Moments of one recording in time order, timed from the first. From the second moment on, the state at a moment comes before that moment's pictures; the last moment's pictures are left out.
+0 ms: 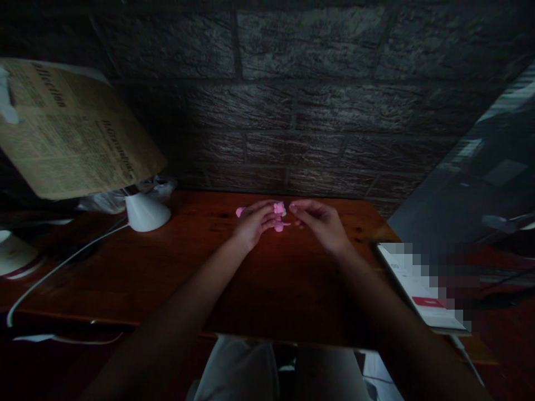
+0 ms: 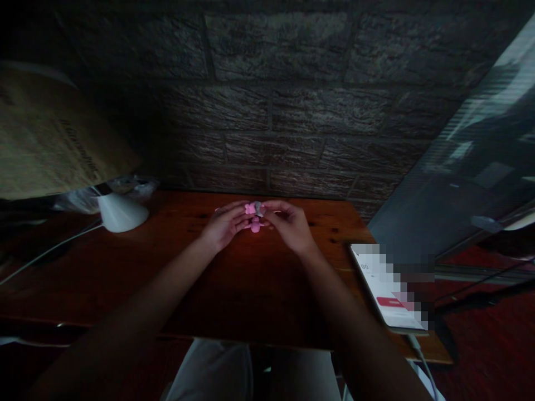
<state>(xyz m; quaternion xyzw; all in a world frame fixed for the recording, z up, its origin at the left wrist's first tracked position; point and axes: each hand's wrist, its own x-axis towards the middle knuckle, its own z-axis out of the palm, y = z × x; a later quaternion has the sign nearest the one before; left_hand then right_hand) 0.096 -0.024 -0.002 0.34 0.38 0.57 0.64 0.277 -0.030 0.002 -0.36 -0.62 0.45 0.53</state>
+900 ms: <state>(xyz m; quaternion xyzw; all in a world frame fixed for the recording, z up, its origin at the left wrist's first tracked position) 0.100 -0.029 -0.002 0.41 0.37 0.58 0.59 0.273 -0.031 -0.006 -0.36 -0.71 0.30 0.52</state>
